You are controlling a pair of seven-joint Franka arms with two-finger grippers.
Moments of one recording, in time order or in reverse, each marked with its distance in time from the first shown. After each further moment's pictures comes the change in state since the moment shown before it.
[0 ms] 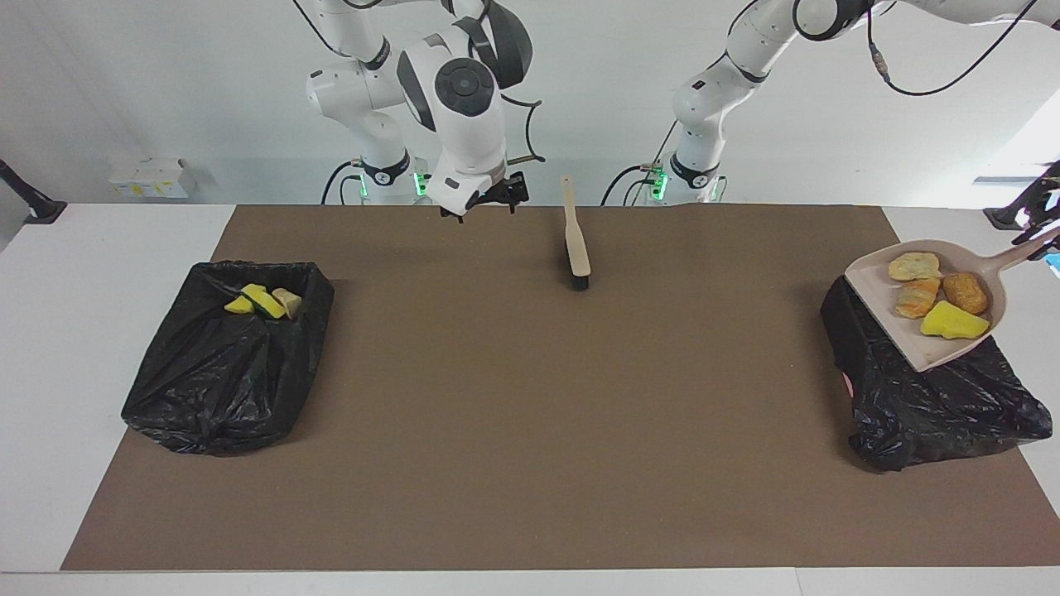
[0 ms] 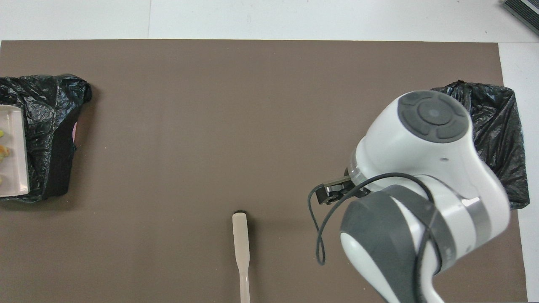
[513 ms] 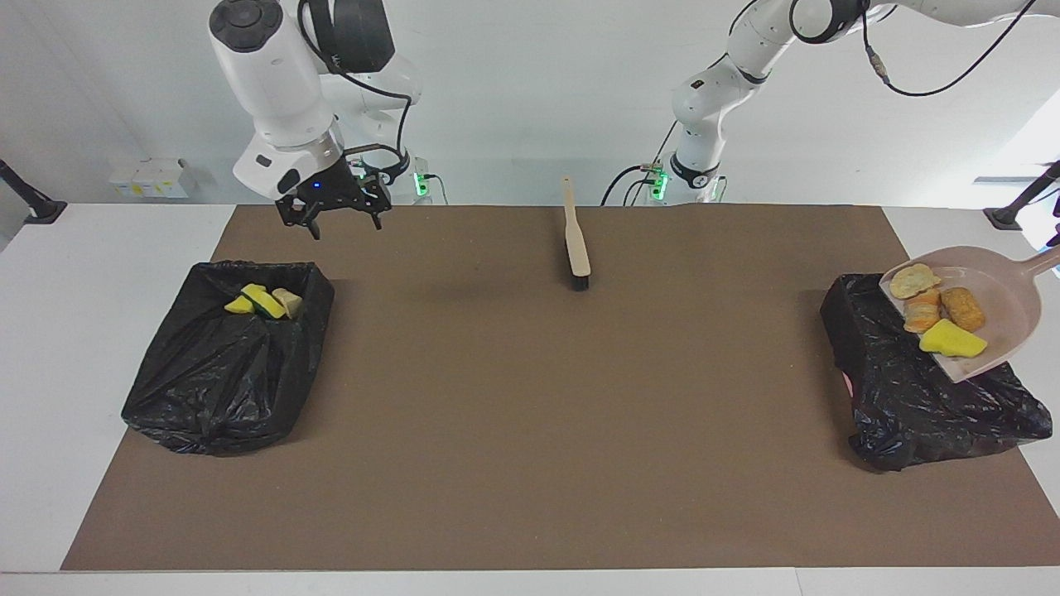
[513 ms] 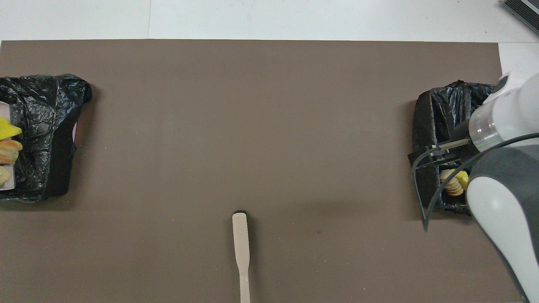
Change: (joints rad) left arm -0.089 0.000 -0.014 0.026 0.203 0.048 -0.095; right arm -0.137 -0.025 -0.119 0.075 -0.099 -0.001 -0.194
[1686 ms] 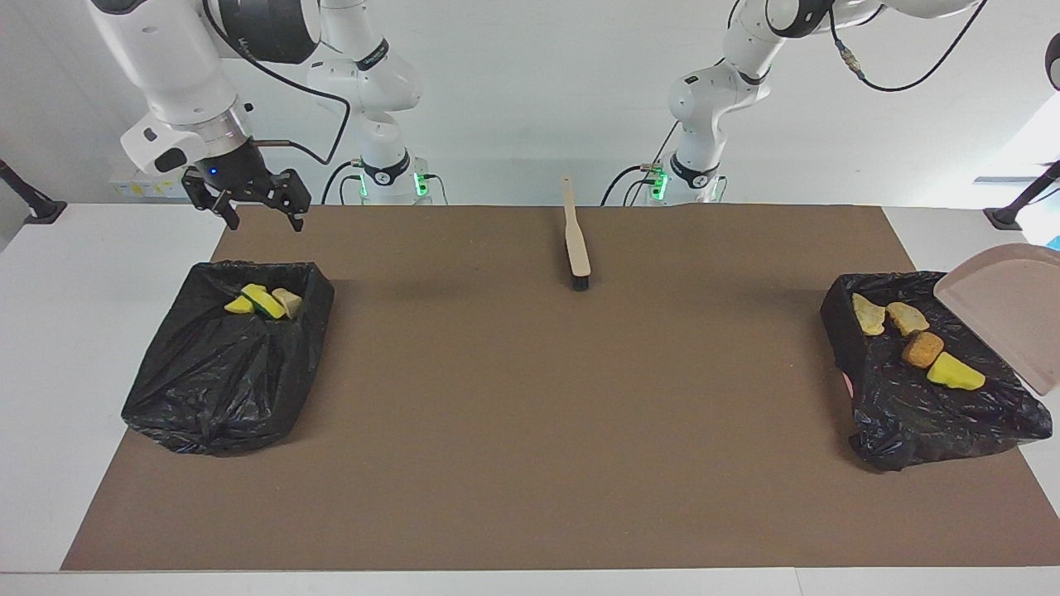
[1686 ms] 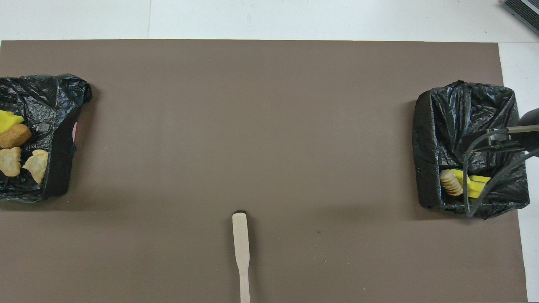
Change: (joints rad) left arm -0.174 -0.052 -0.002 0.026 0.444 0.024 -0.314; right arm -0.119 -0.023 0.012 0.045 -0.010 -0.004 0.054
